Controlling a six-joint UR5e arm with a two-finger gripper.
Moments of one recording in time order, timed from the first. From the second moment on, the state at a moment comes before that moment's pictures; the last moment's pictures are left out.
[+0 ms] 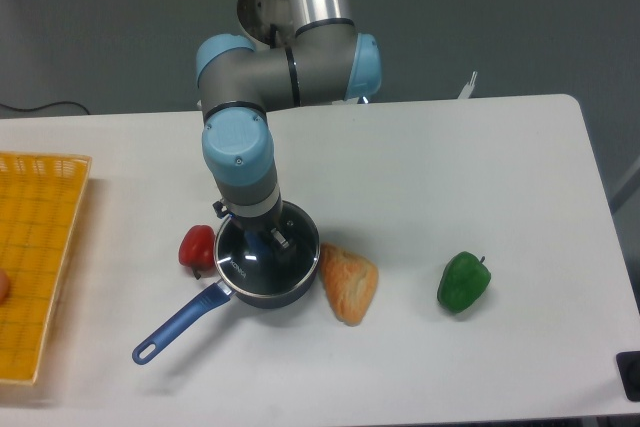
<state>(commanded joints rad) 2.24 -1.93 -1.64 -1.19 1.58 1.05</state>
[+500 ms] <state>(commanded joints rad) 2.26 -1.92 -1.59 -1.20 1.58 1.06</state>
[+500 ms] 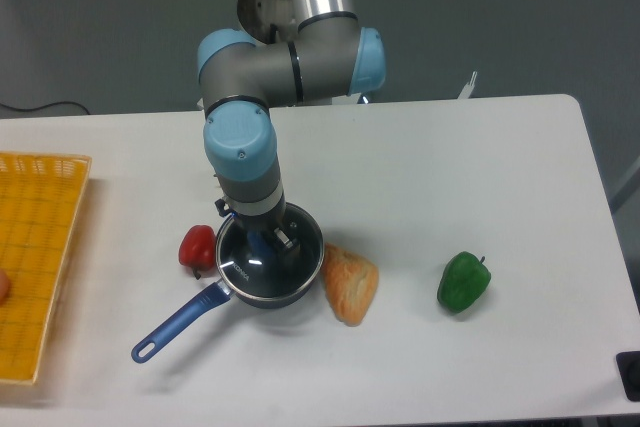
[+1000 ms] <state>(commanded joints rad) 2.27 -1.91 -1.58 -1.23 1.58 1.11</state>
